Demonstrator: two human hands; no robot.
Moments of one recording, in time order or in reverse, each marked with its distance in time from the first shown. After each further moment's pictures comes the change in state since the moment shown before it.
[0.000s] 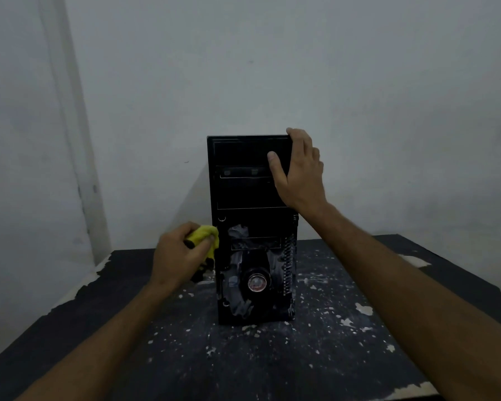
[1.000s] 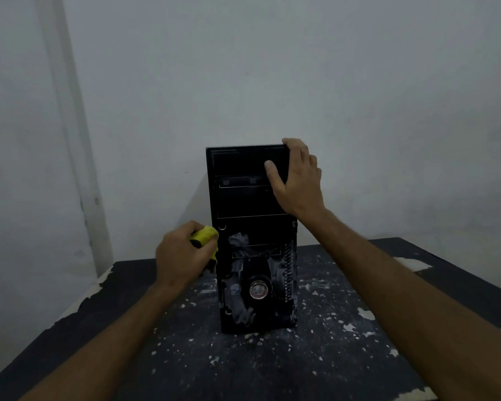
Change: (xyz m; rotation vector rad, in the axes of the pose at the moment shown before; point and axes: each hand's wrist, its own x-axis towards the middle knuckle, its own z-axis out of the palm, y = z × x) left_hand 0.015 0.024 -0.003 0.174 0.123 0.045; right_hand 0.001 0.000 -0.002 0.006 0.017 0.007
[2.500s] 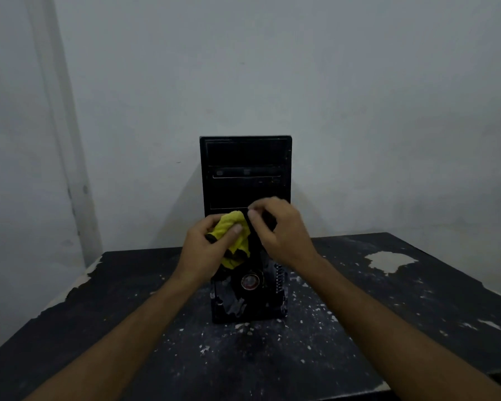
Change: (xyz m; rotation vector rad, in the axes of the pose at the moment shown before) left_hand -0.015 0.049 0.021 -0.631 -0.264 -0.239; right_hand -0.095 -0.023 -0.016 0.268 -0.207 -0.090
